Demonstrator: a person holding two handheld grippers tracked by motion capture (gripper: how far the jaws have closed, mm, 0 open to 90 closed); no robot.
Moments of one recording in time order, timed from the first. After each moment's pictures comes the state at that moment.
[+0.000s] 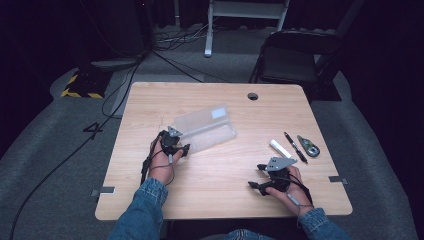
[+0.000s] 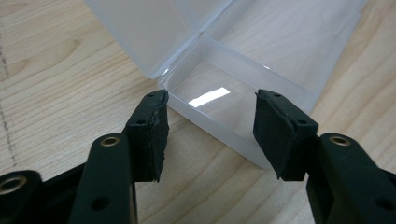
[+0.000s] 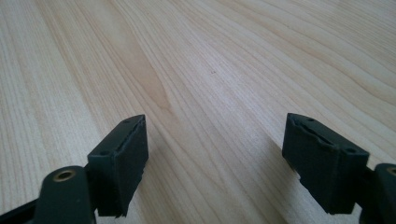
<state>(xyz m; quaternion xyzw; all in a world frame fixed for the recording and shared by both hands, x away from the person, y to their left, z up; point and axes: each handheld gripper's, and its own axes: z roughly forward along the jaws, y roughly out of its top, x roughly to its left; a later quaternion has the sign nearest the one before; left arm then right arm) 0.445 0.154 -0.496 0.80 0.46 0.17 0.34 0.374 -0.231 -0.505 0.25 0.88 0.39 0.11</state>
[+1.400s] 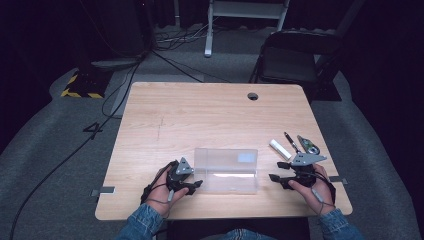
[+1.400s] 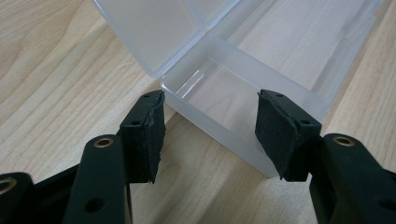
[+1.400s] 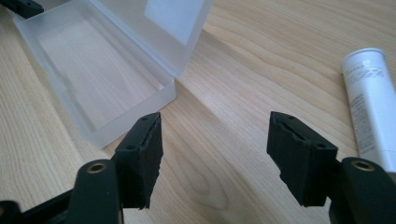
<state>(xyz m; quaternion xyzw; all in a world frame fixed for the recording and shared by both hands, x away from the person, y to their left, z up) 0.347 0.127 -0.499 0.87 0.31 0.10 0.36 0.370 -0.294 -0.478 0.31 0.85 0.41 0.12</state>
